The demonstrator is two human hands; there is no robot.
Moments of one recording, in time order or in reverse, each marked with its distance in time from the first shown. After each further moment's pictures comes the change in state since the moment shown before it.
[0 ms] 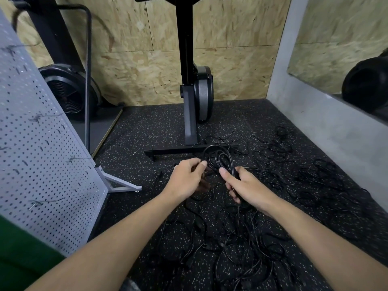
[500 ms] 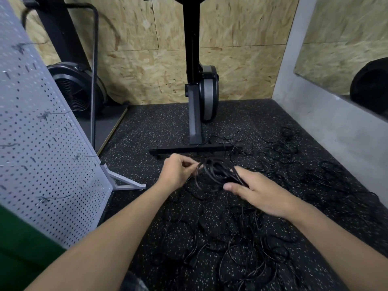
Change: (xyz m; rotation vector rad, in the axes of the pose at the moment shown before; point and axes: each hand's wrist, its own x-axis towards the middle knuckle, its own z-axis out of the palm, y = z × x) left_hand 0.031 -0.031 -0.029 0.202 0.152 0.055; right_hand -0.021 -0.017 -0.019 -0.455 -0.212 -0.361
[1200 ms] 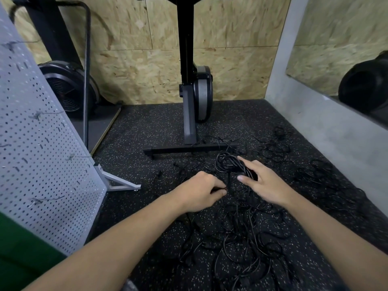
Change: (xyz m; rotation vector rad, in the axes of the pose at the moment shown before) left_hand -0.041 0.039 0.027 0.314 -0.502 0.471; right_hand 0.007 0.056 -0.011 -0.043 0.216 0.222
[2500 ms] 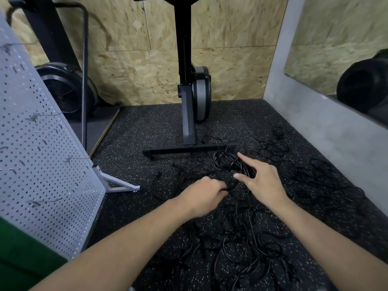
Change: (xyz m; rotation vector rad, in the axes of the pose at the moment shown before) left_hand 0.006 0.013 0.013 0.093 -0.040 -0.138; right_hand -0.007 -0.015 0.015 0.062 0.366 -0.024
